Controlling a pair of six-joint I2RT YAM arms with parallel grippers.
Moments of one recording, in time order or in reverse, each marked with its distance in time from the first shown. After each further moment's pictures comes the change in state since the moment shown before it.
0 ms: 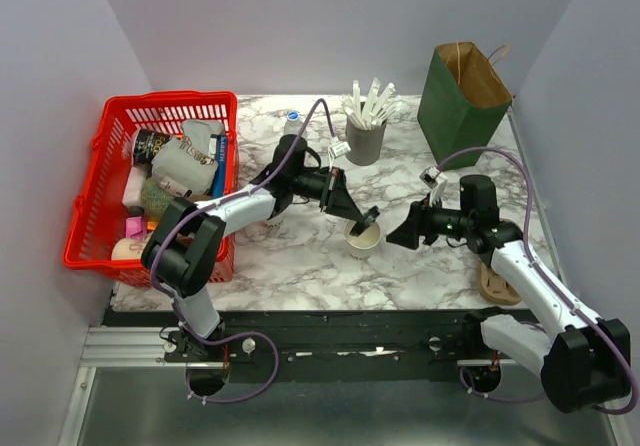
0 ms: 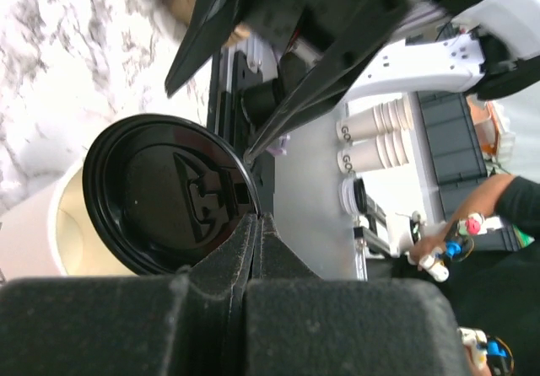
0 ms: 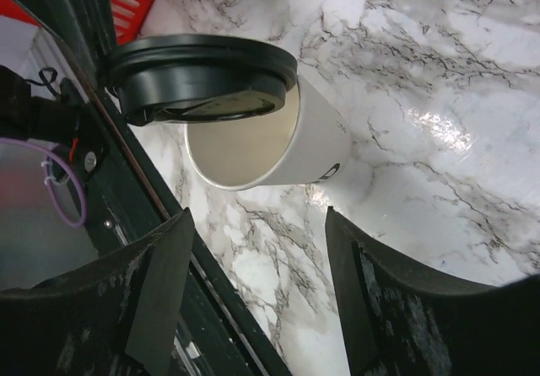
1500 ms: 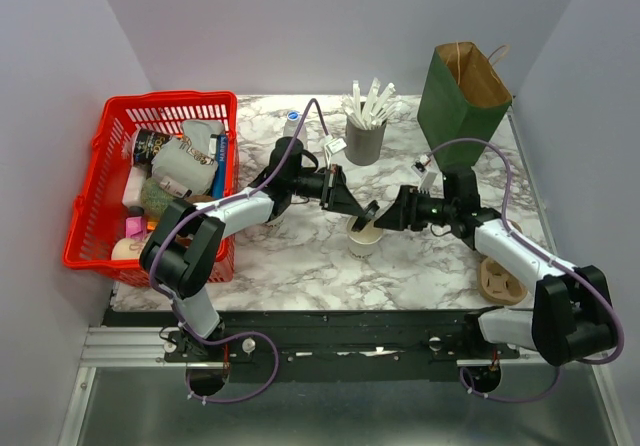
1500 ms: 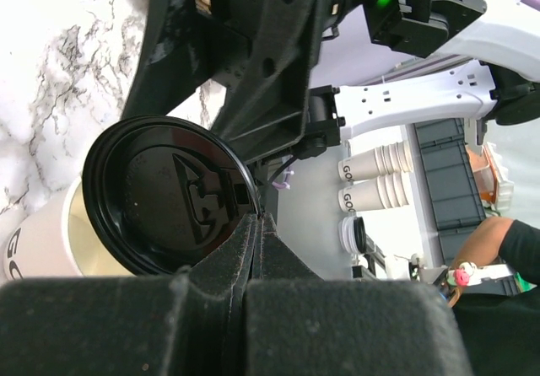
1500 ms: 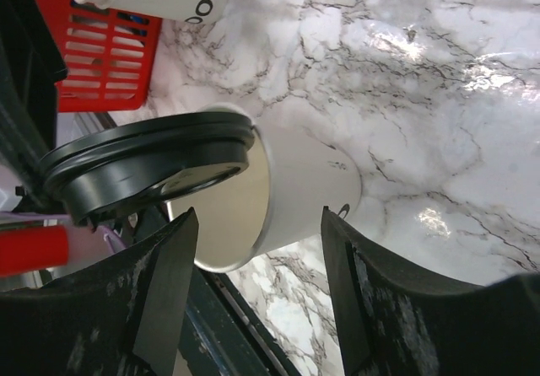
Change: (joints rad) left arm 0.011 -0.012 -0.052 0.146 -0.092 -0.129; right arm 0.042 0.241 0.028 0.222 0.051 0.304
